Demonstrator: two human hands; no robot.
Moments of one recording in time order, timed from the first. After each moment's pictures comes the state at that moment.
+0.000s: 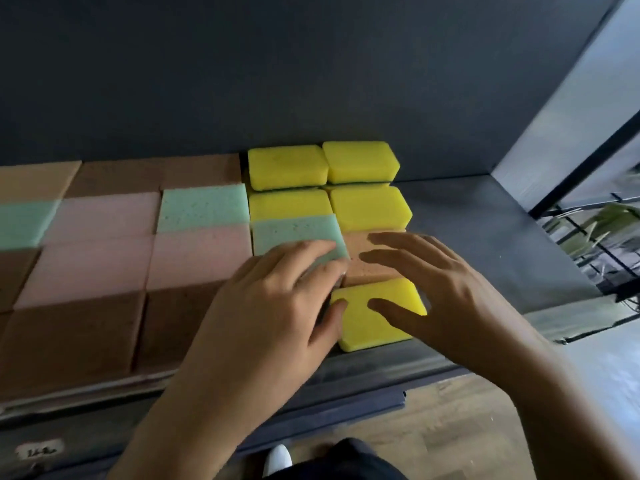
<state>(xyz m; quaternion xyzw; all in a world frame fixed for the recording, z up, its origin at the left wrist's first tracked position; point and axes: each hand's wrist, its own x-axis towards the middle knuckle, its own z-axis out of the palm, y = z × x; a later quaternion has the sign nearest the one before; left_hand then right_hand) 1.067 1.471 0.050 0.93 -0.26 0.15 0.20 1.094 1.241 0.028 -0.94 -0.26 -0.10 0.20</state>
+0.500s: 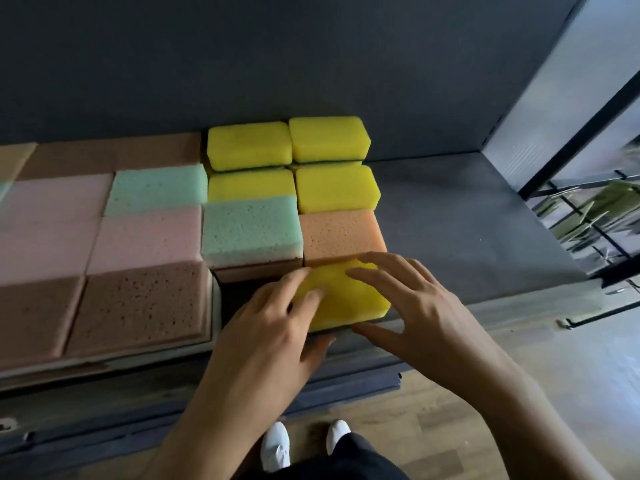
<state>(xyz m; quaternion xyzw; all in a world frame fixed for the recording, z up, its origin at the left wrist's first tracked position) 1.050 1.420 -0.009 0.97 -0.18 0.03 0.18 1.076 1.202 -0.016 -0.95 -0.24 -0.06 0.20</state>
